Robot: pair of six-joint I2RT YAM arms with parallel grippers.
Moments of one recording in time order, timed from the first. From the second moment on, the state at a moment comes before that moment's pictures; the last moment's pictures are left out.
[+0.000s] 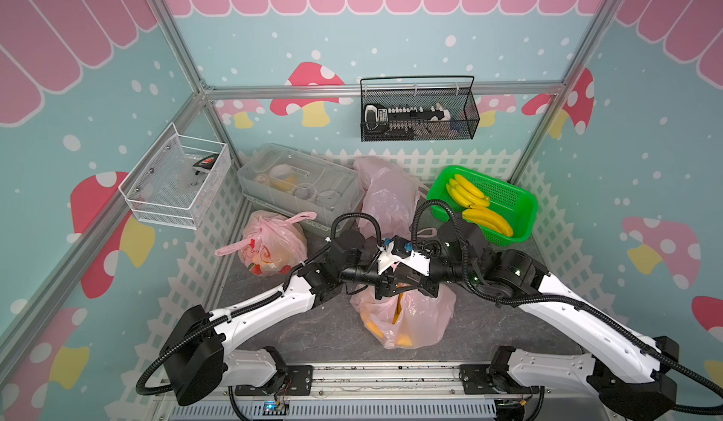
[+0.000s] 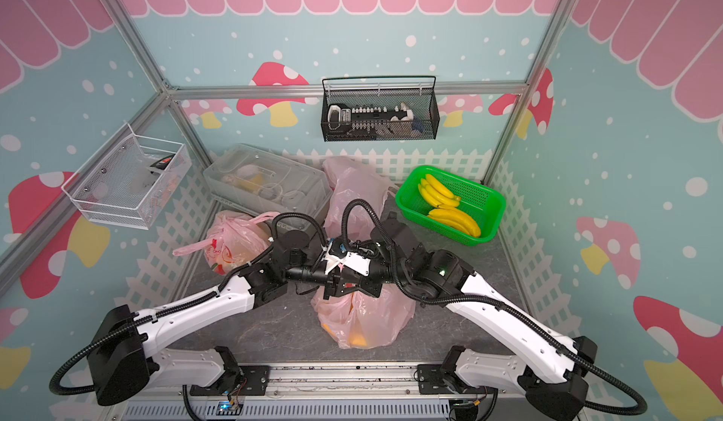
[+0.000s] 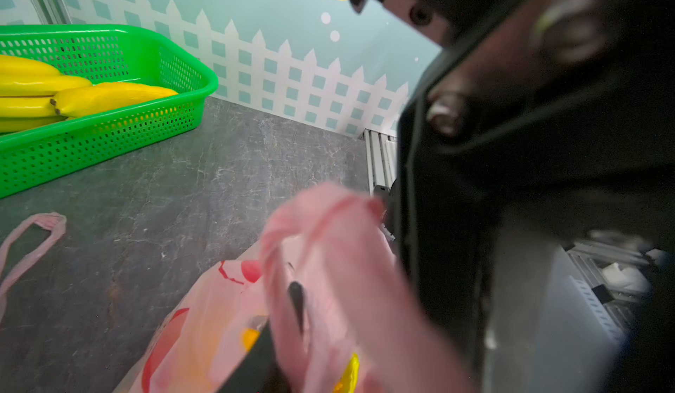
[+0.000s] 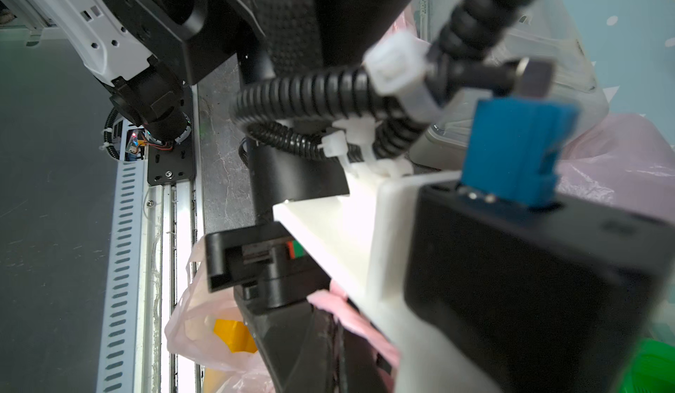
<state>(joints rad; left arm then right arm) -0.81 1.32 0.89 0.13 0.79 -0.04 0.91 1.13 1.29 -0.80 -0.21 -0.37</state>
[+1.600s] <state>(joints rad) -0.81 1.27 0.88 0.05 0.77 0.05 0.75 1.09 1.24 -0.64 -0.29 -0.15</state>
